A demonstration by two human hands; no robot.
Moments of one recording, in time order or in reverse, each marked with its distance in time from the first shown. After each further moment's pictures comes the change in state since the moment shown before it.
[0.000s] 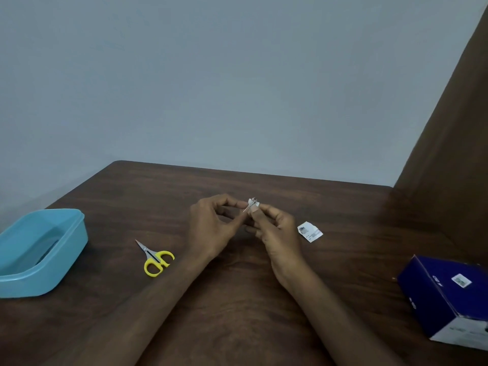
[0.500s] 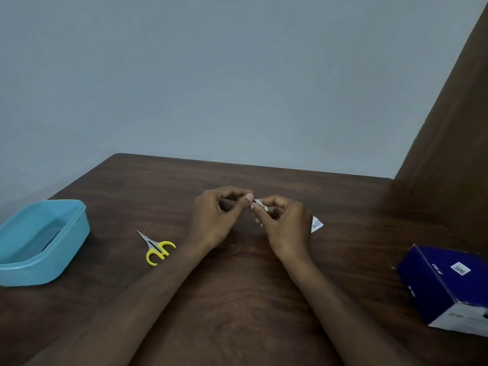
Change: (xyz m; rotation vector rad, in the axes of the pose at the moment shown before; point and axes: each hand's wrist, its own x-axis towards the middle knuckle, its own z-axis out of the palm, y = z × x) left_hand 0.002 0.001 -0.002 -0.012 -0.078 0.000; right_hand 0.002 -0.001 -0.016 -0.557 0.150 -0.295
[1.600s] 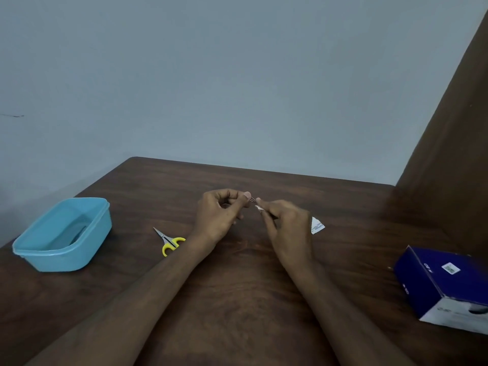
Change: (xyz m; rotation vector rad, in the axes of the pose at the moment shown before) left_hand -0.004 0.007 -0.007 -0.197 0.079 -0.209; right_hand -0.009 -0.007 -0.005 -0.376 0.051 -0.533
